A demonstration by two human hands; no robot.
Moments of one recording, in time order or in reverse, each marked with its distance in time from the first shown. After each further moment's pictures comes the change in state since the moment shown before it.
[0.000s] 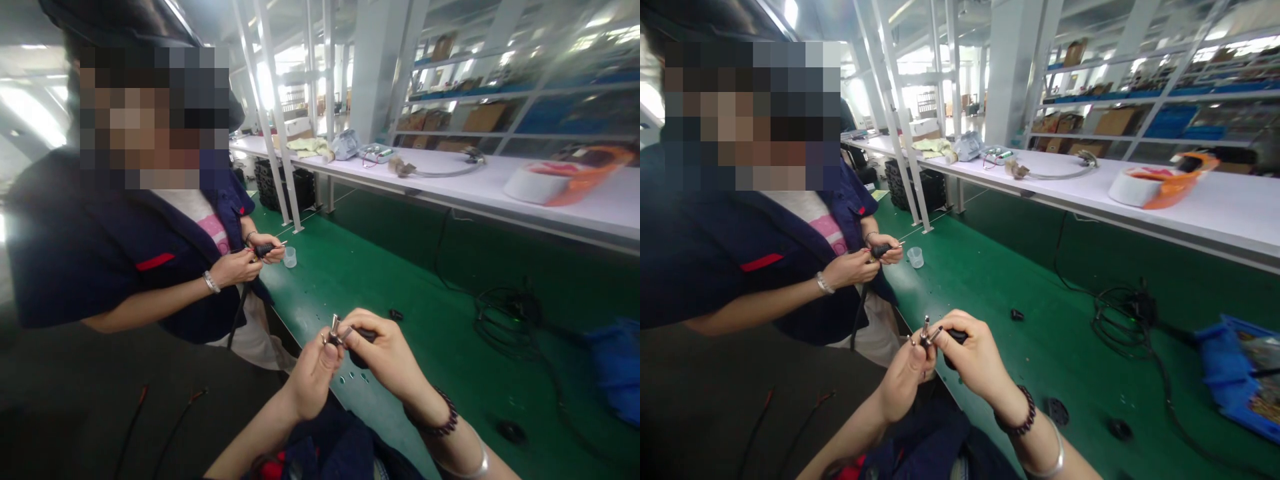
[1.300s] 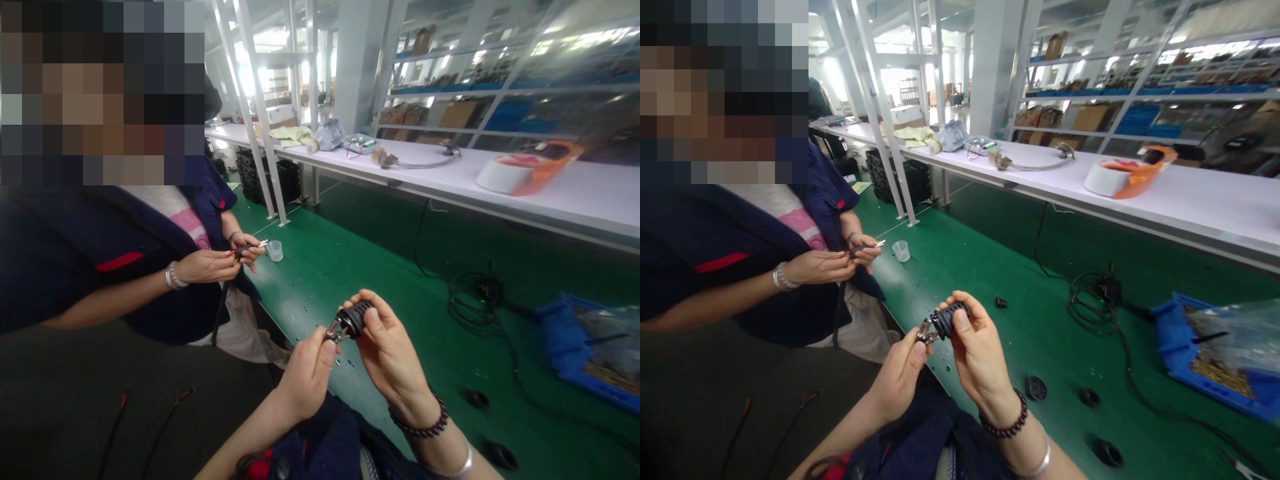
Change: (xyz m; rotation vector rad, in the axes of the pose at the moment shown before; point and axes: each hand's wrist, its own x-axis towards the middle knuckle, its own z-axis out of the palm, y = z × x) left_hand -0.005 0.002 0.006 0.551 0.037 0.065; right_hand -0.015 0.001 0.006 0.926 0.480 0.333
